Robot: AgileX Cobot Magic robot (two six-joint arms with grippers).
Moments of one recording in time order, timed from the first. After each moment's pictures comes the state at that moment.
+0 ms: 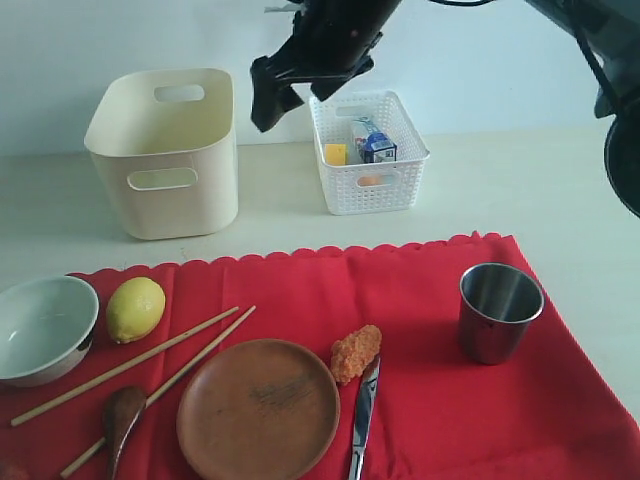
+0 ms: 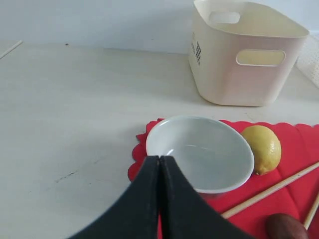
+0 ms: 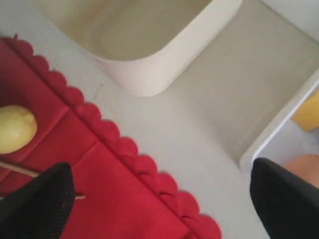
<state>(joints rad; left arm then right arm) 0.02 0.00 0.01 0.05 0.37 -0.12 0.47 2.32 -2.37 0.30 1.22 -0.41</state>
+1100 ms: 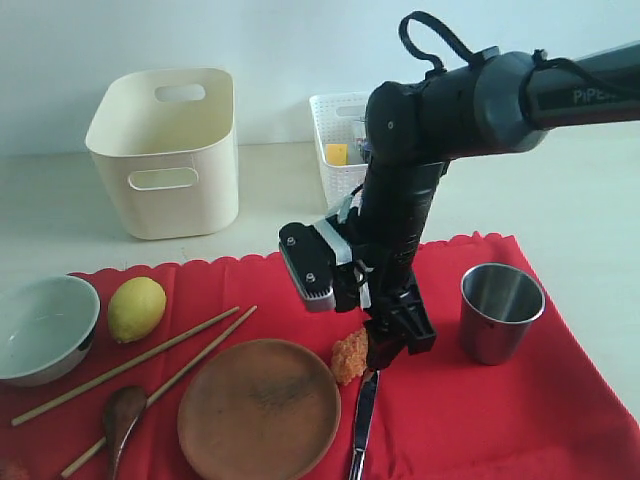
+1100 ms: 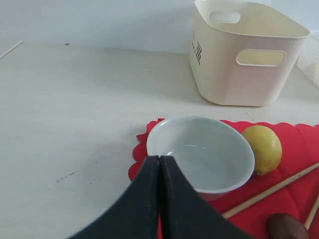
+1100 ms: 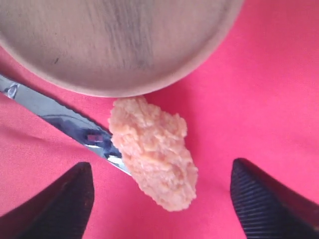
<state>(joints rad) 0.02 0.00 0.01 0.05 0.37 -0.12 0.57 2.08 -1.43 0.21 1.02 -1.46</state>
